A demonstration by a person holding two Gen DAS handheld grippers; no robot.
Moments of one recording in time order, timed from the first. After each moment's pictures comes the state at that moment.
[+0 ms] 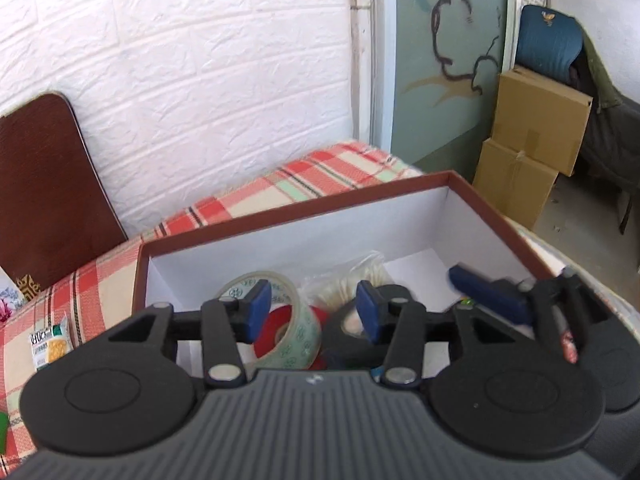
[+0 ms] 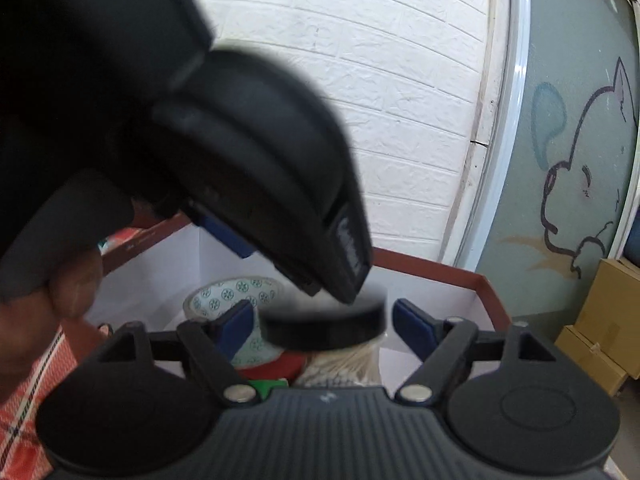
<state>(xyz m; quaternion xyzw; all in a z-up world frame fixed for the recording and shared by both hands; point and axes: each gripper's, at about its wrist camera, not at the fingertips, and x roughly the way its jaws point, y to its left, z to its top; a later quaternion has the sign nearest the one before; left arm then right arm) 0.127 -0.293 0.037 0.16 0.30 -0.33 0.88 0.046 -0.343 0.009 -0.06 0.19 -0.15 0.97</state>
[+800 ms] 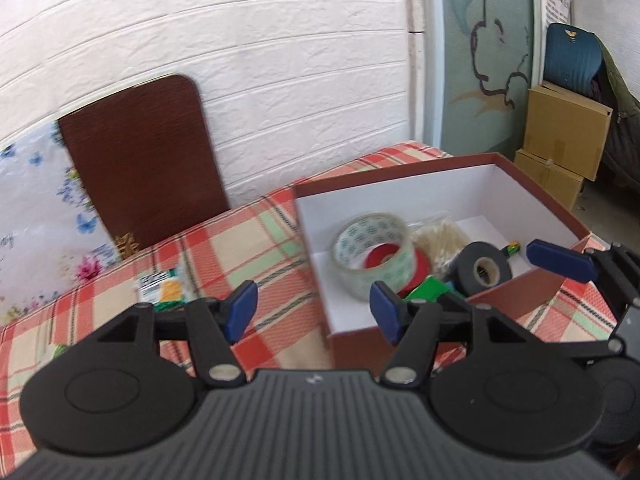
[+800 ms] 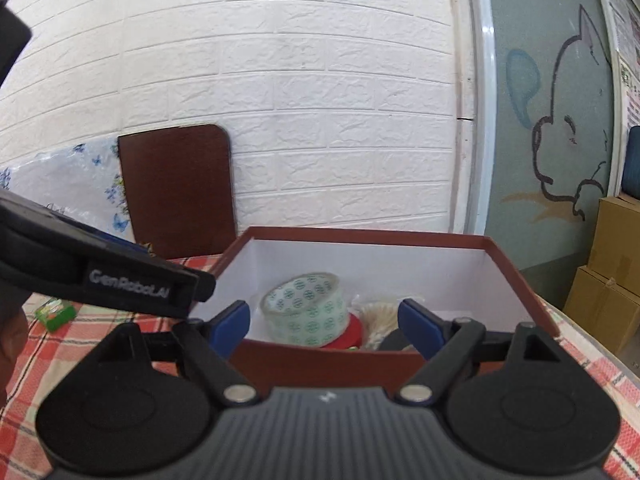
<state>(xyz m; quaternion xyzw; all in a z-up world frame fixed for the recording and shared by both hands) 0.090 -0.157 0.054 0.15 0.27 -0.28 0.91 -0.014 -0.297 0.042 0.04 0.19 -0.14 0.97</state>
